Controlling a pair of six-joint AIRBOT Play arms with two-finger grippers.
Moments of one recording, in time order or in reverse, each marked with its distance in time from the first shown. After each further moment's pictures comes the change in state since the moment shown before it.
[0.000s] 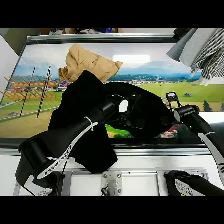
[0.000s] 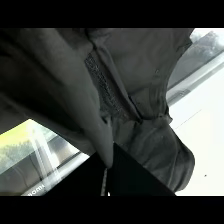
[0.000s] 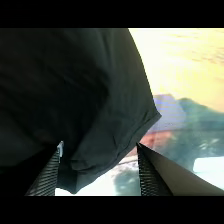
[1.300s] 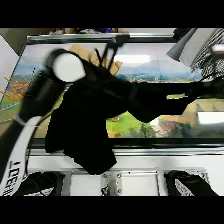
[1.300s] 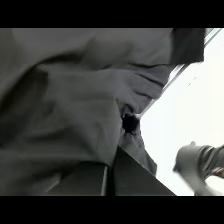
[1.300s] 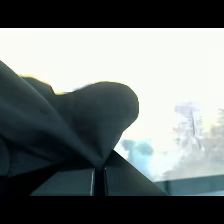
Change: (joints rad) left arm 0.163 0.361 0.356 -0.010 -0.179 0.180; right arm 0.002 0.258 0.721 0.098 0.562 -0.070
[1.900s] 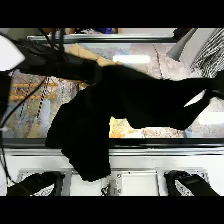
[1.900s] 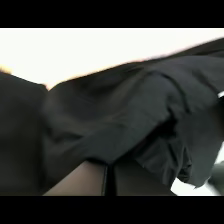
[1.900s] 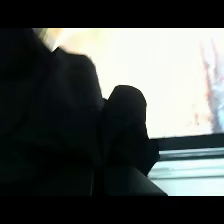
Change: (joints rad) left arm 0.254 0.105 -0.124 -0.001 -0.079 0.090; right arm 0.080 -0.023 0.361 0.247 0.377 0.257
